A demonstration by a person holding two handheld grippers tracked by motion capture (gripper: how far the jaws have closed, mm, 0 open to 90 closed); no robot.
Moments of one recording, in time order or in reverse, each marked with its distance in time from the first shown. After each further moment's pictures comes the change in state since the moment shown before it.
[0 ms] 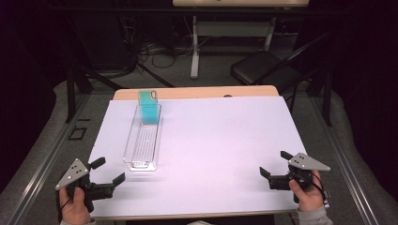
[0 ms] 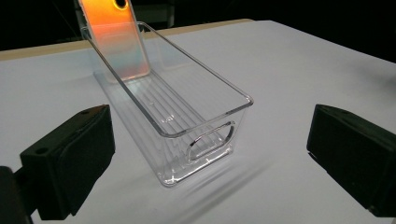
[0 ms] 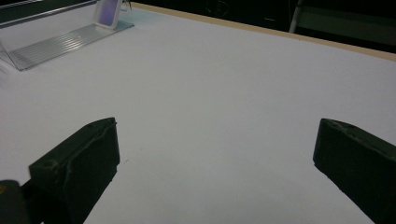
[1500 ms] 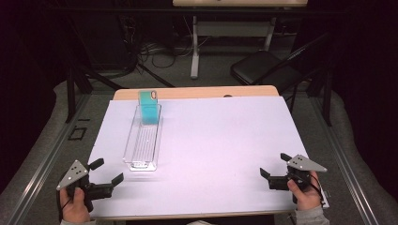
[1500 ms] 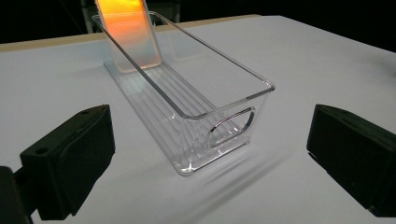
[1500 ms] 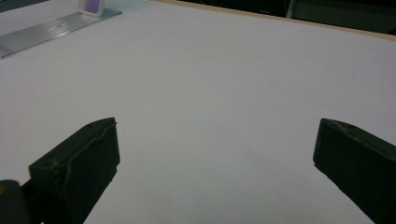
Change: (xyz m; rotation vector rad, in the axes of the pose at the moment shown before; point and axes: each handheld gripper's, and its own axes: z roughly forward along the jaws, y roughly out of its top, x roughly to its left) left arm 0.012 -0.014 0.003 0.004 0.021 -0.007; right arm -0.010 -0.019 0.010 0.024 -0.014 0.016
